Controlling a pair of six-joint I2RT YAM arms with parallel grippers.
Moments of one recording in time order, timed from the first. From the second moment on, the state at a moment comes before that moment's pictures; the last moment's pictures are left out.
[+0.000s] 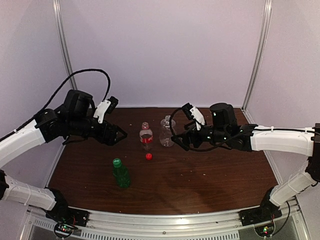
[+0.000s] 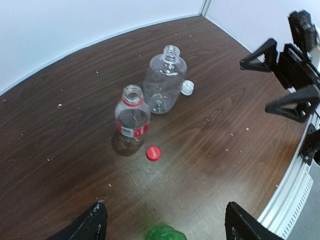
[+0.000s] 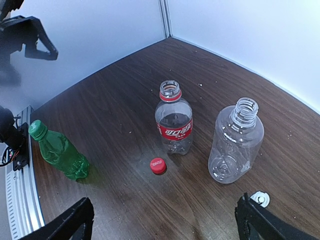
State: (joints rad) left arm -0.71 1.15 1.09 -0.58 0.12 -0.16; right arm 0.77 1.41 0.93 0.07 -0.21 0.08
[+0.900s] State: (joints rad) left arm -0.91 1.22 1.02 -0.86 -0.04 -0.28; right arm 0.77 1.44 0.96 0.08 -0.25 0.12
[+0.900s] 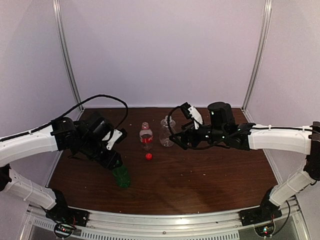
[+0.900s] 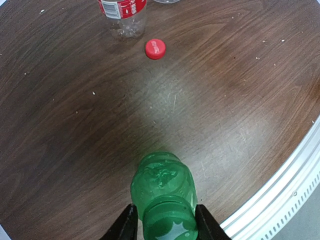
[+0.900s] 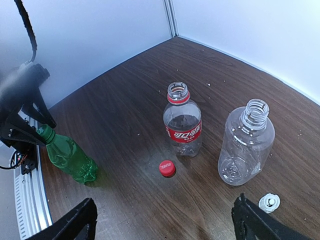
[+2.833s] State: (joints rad) left arm -0.90 1.55 1.56 -0.63 0.50 -0.05; right arm 0.83 1.40 0.99 0.02 -0.60 -0.06
